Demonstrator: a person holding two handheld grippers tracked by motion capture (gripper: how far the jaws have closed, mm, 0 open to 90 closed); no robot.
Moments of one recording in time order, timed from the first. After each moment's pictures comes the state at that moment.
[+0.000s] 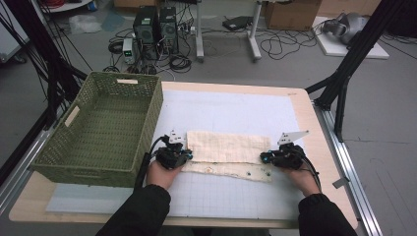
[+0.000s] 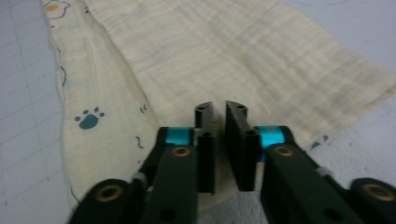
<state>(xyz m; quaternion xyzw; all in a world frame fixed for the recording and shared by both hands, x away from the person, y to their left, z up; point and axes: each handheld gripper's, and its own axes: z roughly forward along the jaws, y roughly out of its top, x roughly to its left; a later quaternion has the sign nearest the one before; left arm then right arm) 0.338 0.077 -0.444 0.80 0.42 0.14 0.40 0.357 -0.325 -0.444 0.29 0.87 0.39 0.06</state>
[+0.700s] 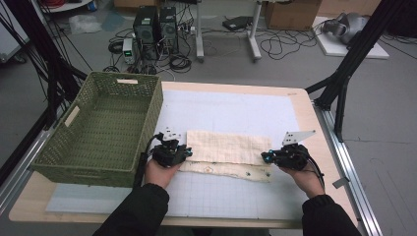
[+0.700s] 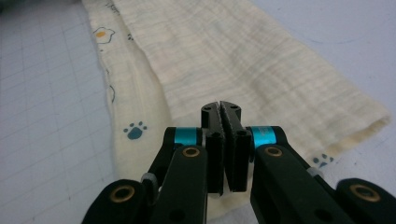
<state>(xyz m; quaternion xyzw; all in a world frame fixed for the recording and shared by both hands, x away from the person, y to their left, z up) 0.334 0.085 -0.430 0.78 0.44 0.14 0.43 0.342 -0.325 -0.421 0.27 0.86 0.42 0.06</state>
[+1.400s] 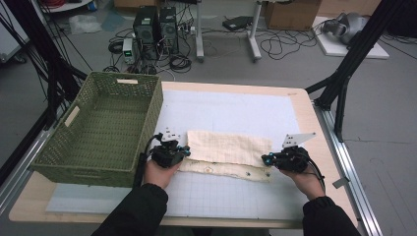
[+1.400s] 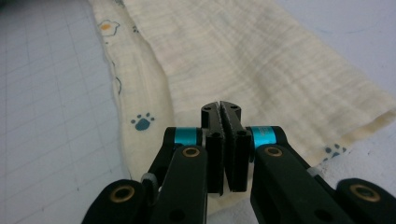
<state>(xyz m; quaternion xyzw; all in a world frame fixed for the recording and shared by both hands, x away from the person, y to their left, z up) 0.330 0.087 -0.426 0.78 0.43 0.14 0.44 0.336 -0.326 -0.423 0.27 0.86 0.42 0.06</state>
